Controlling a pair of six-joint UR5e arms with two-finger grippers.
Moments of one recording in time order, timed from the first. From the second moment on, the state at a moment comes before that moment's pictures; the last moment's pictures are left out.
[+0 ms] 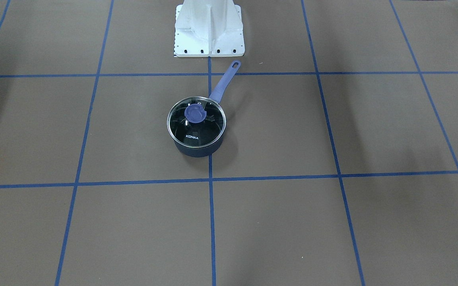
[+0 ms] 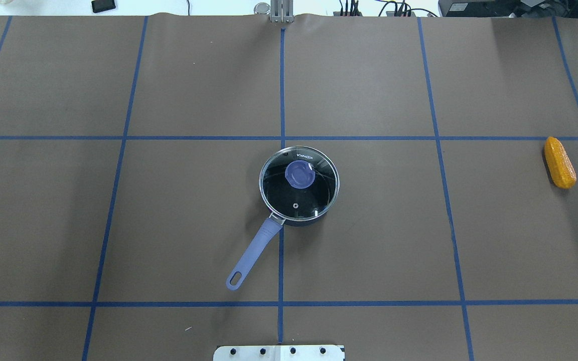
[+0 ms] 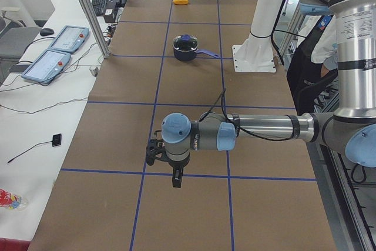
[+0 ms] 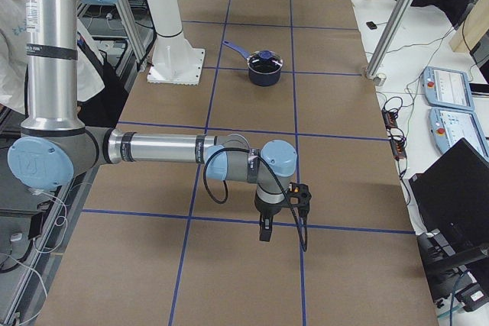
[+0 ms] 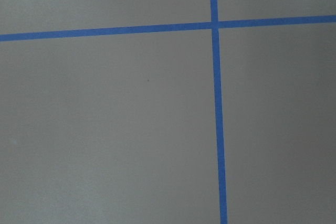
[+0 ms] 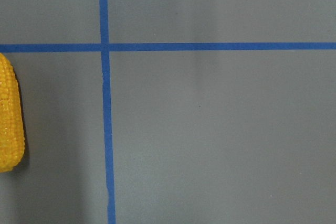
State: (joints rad) left arm -1.59 -1.41 -1.73 -1.59 -2.33 0.06; right arm 1.56 -1.63 1.64 -1.62 2.20 0.02
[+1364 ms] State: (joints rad) left arm -1.59 -1.43 -1.86 -1.59 -2.38 0.04; right arm 1.56 -1.63 1.64 -1.51 2.19 0.03
